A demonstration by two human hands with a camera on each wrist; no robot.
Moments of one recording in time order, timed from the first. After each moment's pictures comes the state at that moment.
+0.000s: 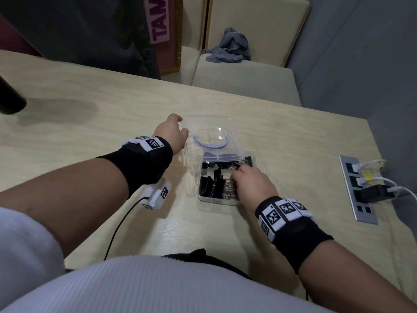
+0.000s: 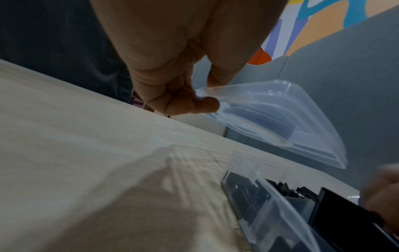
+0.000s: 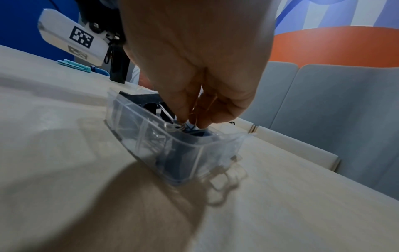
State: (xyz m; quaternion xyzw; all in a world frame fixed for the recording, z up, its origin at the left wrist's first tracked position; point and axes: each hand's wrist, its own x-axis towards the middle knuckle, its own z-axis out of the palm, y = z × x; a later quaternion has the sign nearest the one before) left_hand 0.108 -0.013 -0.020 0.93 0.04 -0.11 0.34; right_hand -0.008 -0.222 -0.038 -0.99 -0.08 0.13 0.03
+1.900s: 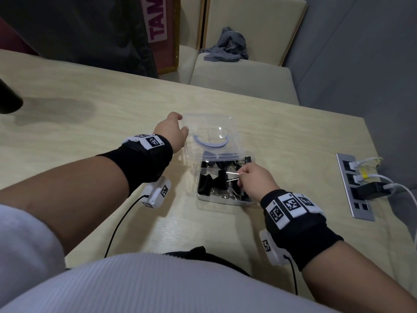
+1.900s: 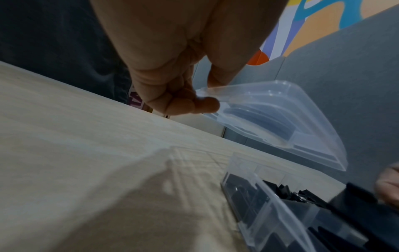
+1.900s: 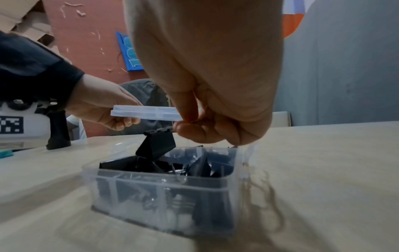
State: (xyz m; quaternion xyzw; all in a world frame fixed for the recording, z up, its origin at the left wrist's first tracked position) left_hand 0.107 -0.016 -0.018 0.93 0.04 -0.11 0.35; right_hand -0.002 -0.224 -0.026 -0.91 0.18 0.18 0.32
